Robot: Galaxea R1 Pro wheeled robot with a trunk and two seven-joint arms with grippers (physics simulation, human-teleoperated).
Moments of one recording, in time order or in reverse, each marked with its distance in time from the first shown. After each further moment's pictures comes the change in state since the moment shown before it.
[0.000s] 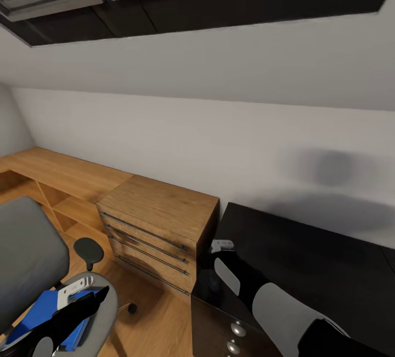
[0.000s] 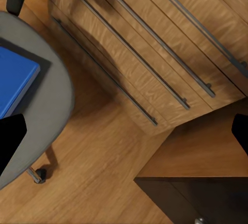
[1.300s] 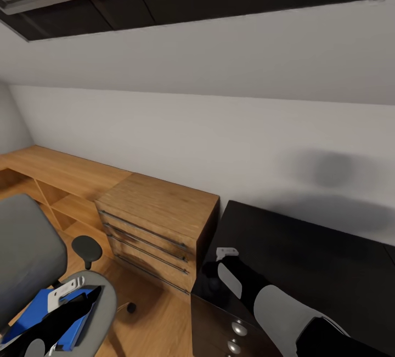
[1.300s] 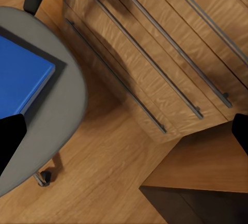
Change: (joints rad) left arm 0.000 -0.006 0.059 -0.003 0.003 -0.002 0.000; right arm -0.003 0.000 -0.012 0.090 0.000 0.018 -0.005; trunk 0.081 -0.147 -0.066
